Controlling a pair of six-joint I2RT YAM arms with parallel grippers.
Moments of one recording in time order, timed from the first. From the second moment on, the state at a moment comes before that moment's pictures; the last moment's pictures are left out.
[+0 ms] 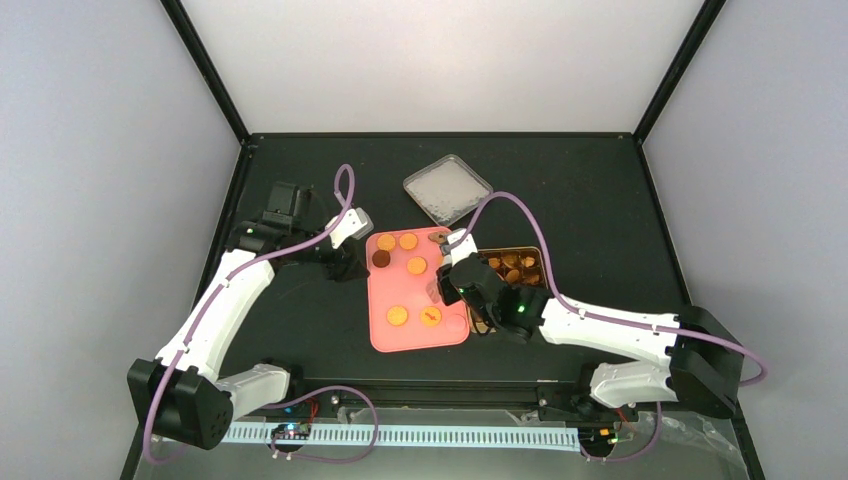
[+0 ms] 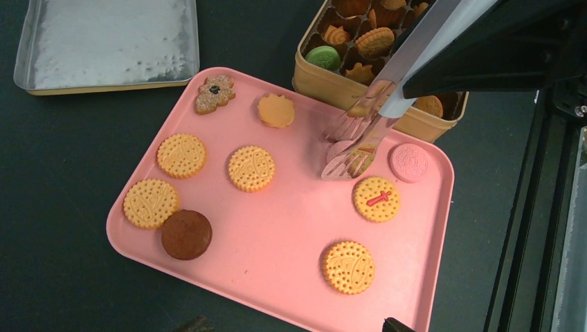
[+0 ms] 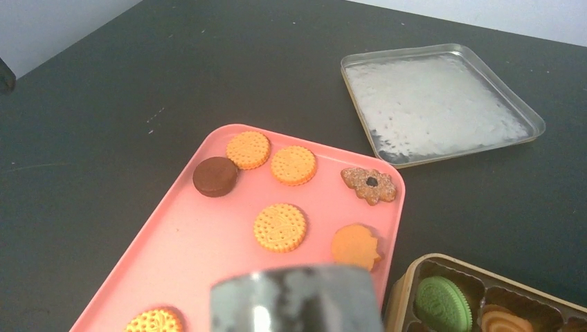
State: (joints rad) left arm -0.22 1.14 1.03 -0.87 0.66 0.59; right arm 1.10 1.26 0.74 -0.03 0.50 0.38
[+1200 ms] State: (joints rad) left arm -0.21 1.14 1.03 -0.89 0.67 0.61; right arm 1.10 1.12 0.85 -0.18 0.51 0.32
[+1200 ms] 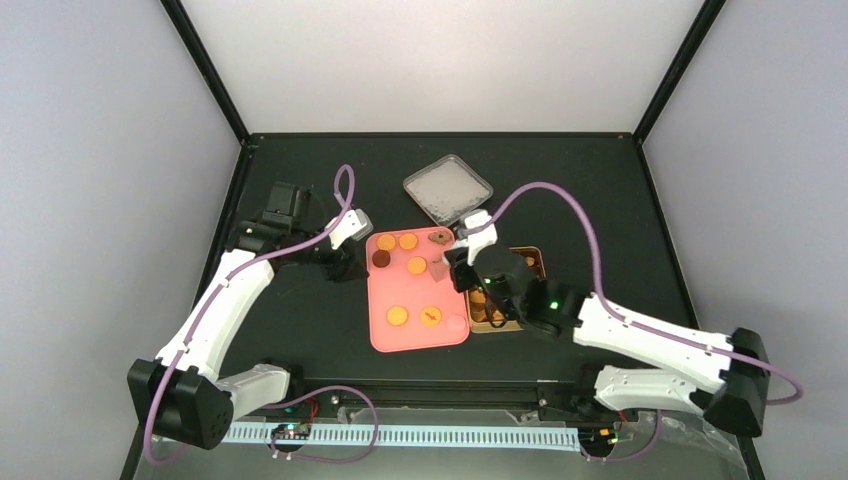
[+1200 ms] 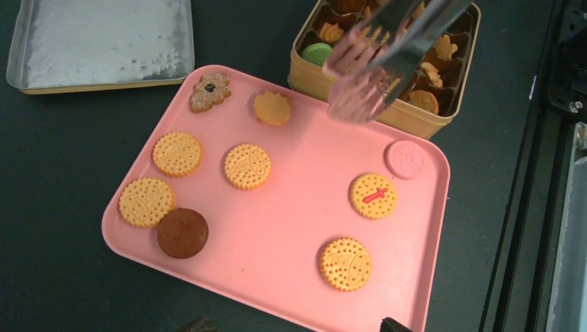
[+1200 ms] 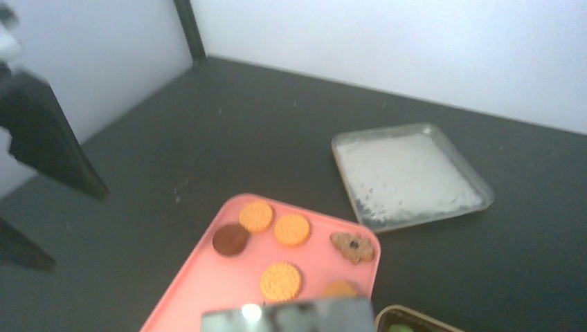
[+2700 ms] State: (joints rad) left arm -0.21 1.17 1.04 -0.89 0.69 0.61; right arm 1.08 0.73 0.84 -0.92 0.85 0.66
